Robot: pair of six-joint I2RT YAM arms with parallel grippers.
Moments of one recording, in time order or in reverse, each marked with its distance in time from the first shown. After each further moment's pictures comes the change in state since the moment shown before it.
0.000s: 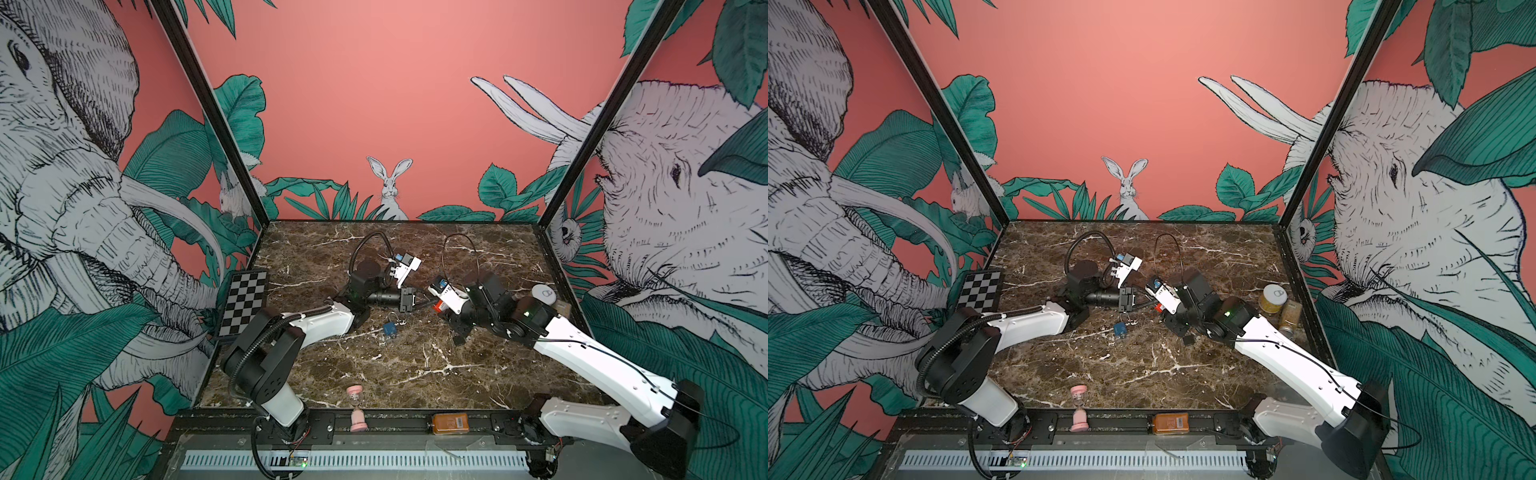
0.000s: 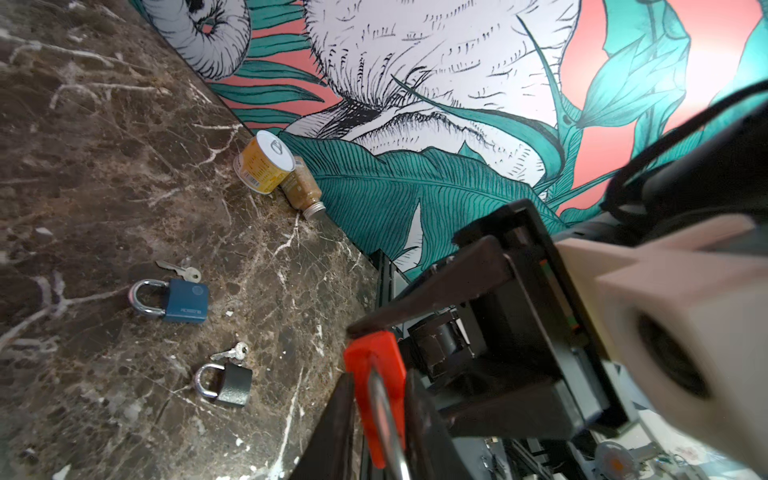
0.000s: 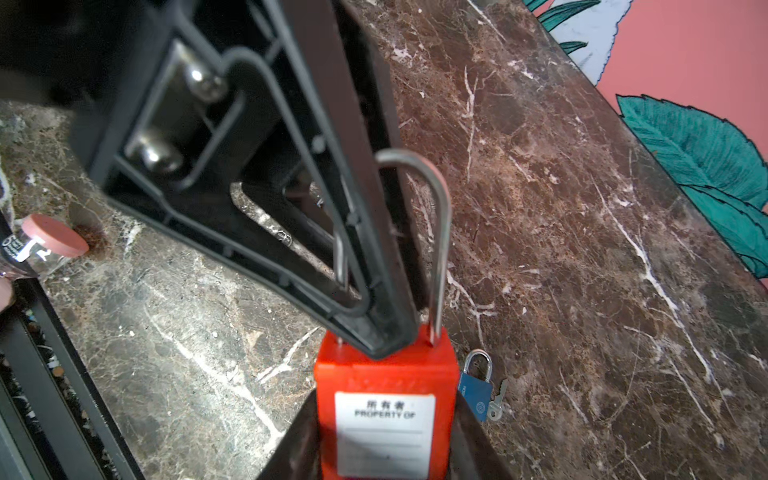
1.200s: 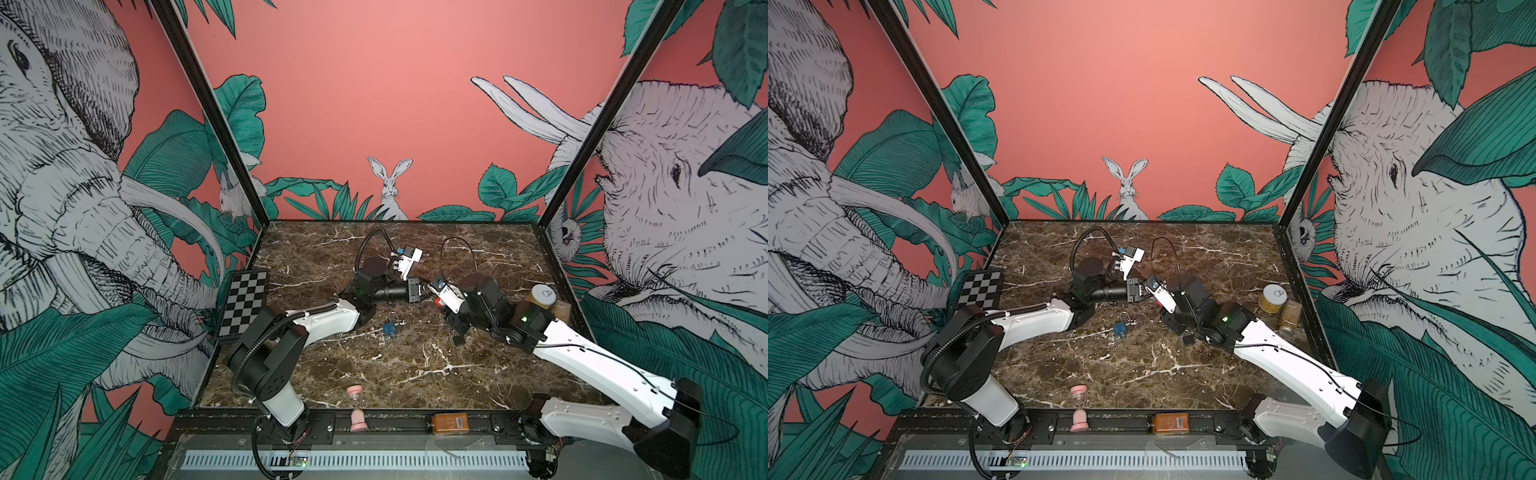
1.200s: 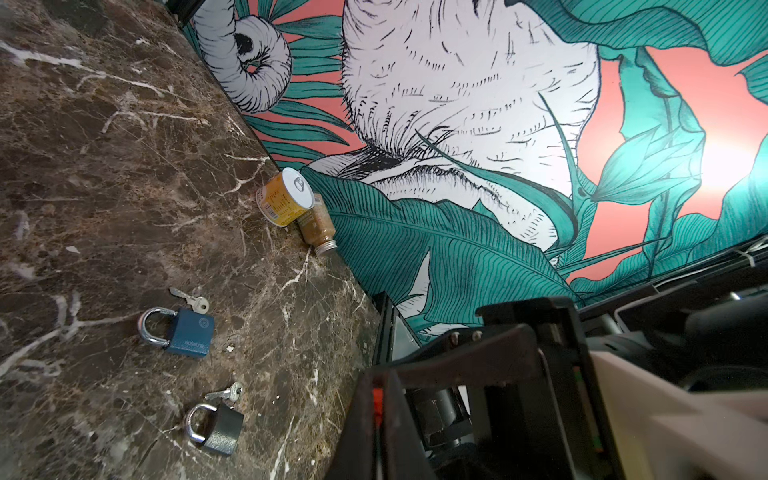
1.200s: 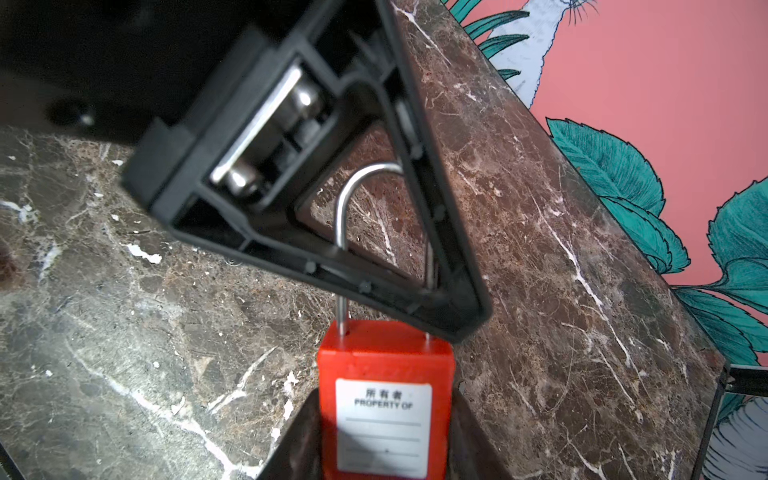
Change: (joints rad) left arm -0.029 0.015 0.051 0.024 -0.157 -0.151; right arm 0.043 -0.008 -0.018 0.068 0.156 0.020
